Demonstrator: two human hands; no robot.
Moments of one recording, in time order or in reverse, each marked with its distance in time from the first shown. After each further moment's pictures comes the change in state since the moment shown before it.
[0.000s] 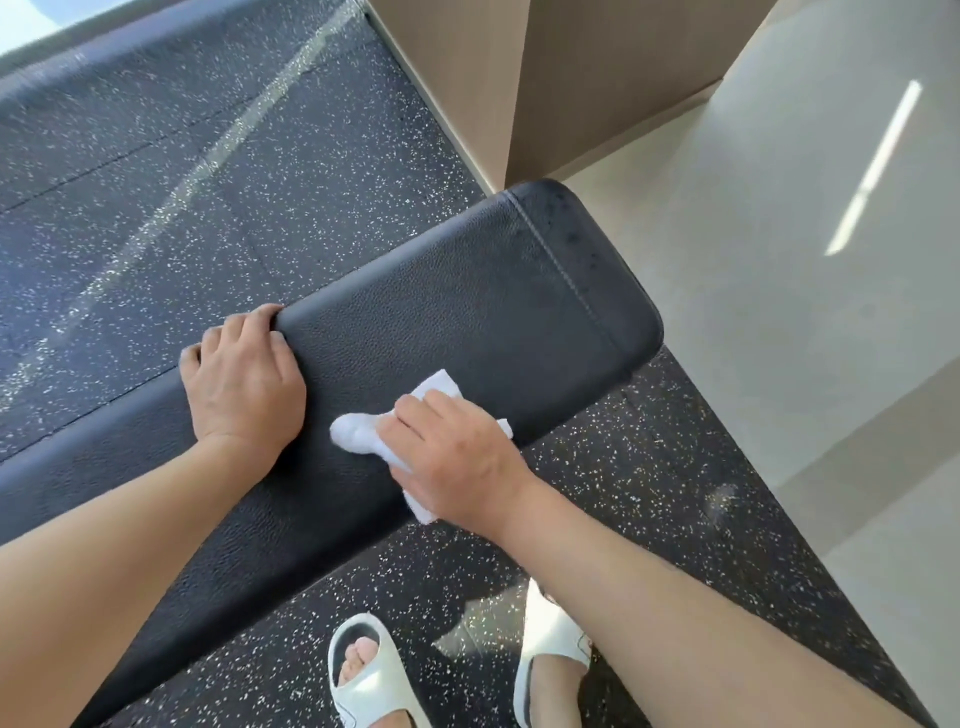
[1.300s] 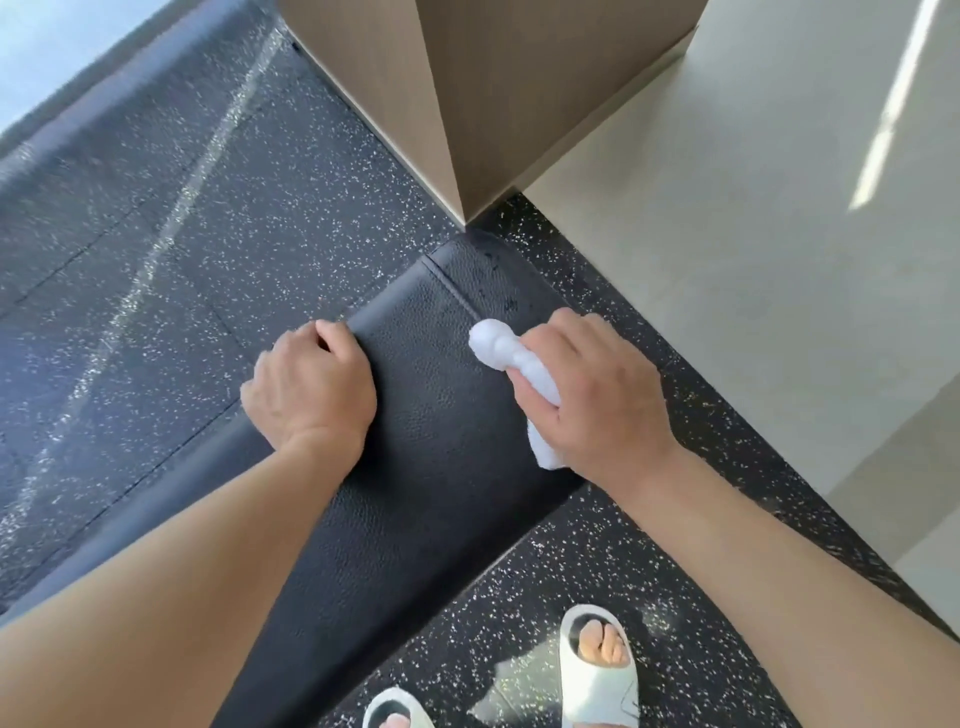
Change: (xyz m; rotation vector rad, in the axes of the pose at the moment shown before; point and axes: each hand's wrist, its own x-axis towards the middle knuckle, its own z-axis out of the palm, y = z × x) left_hand 0.074 0.169 0.033 -0.049 0.007 -0.229; right_hand -0.003 0.178 -0.060 -0.104 0.141 0.449
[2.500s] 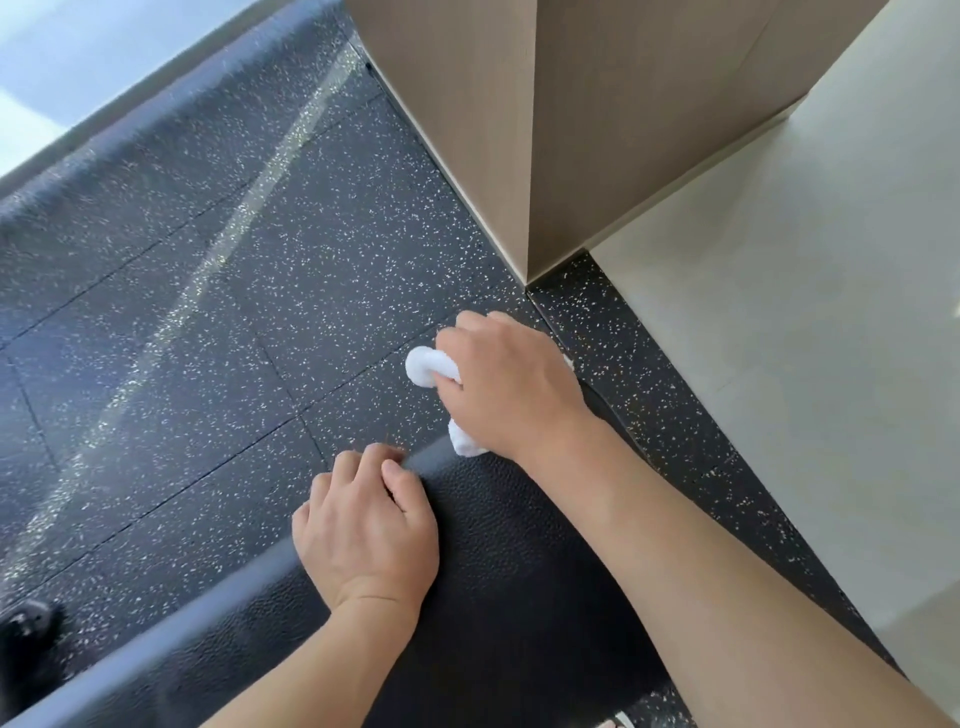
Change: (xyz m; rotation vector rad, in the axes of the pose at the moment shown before) left_hand 0.007 0.001 0.001 0.053 -0.119 -0.016; right_hand 0.192 -0.044 0.089 0.100 -0.485 -0.080
